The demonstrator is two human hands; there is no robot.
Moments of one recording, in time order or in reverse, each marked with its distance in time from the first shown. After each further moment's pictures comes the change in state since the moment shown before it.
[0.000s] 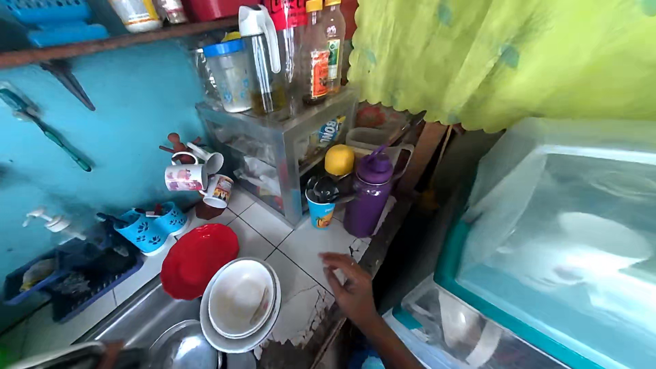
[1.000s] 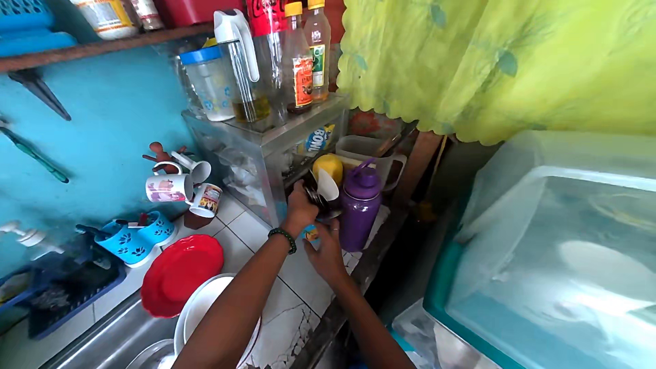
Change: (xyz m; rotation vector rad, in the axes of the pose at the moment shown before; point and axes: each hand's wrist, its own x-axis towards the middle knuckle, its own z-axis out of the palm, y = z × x) left_hand 0.077 0.173 0.402 0.154 -0.837 0.003; right_hand 0.084 0.052 0.016 -0.198 -0.090 0.344
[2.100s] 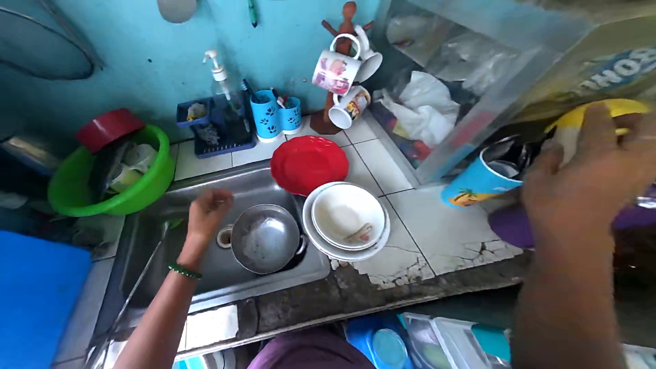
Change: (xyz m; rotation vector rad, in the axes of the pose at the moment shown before) left_hand -0.369 -0.251 -0.216 -0.110 0.757 -0.350; right_hand 0.044 -0.094 -0.035 -0.550 -0.091 -0.398
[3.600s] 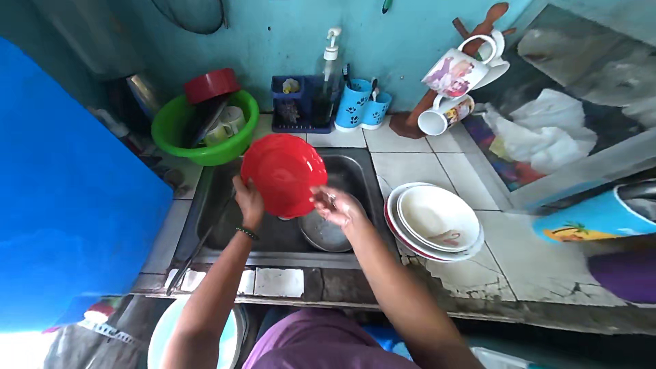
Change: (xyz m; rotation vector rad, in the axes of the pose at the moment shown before) left_hand -0.027 -0.088 -0.046 -0.128 0.532 -0.272; right_hand -0.143 -0.339 0.169 1.530 -1.254 0.834
